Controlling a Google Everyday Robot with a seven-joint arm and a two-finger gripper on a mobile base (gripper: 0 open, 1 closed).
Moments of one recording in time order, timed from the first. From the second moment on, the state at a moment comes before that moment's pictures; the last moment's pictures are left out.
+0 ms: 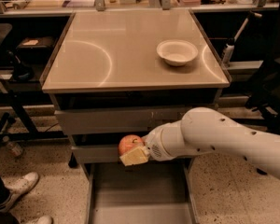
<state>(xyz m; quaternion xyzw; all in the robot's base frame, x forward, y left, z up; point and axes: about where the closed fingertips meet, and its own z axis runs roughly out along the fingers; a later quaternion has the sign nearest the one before) 0.467 0.003 0.691 -0.37 0.85 0.24 0.28</state>
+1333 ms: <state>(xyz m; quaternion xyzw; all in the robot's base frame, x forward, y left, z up) 0.427 -0.006 0.492 -0.24 0.90 0.31 0.19</state>
